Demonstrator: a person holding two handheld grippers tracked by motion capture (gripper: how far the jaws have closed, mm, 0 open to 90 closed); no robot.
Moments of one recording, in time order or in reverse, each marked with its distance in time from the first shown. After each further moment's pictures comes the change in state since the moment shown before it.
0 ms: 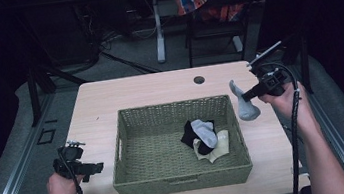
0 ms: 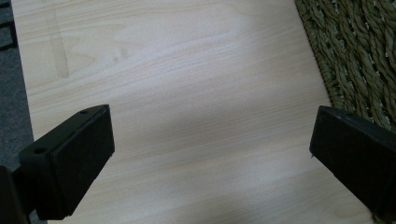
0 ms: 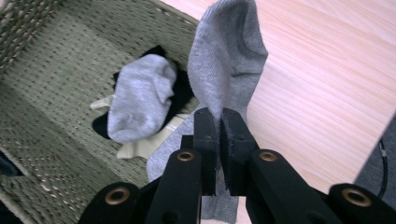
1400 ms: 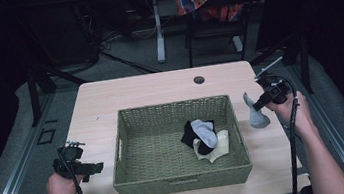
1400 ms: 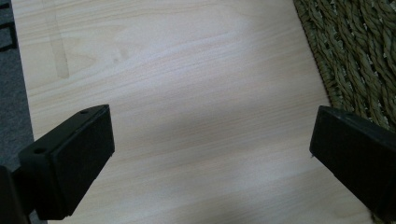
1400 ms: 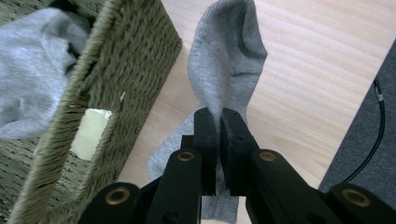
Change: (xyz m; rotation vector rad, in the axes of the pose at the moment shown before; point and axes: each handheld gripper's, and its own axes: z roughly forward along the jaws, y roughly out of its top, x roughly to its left) left arm 0.000 0.000 -0.001 -0.004 -0.002 -0.001; right arm -0.061 -0.029 0.064 0.142 -0.059 0.145
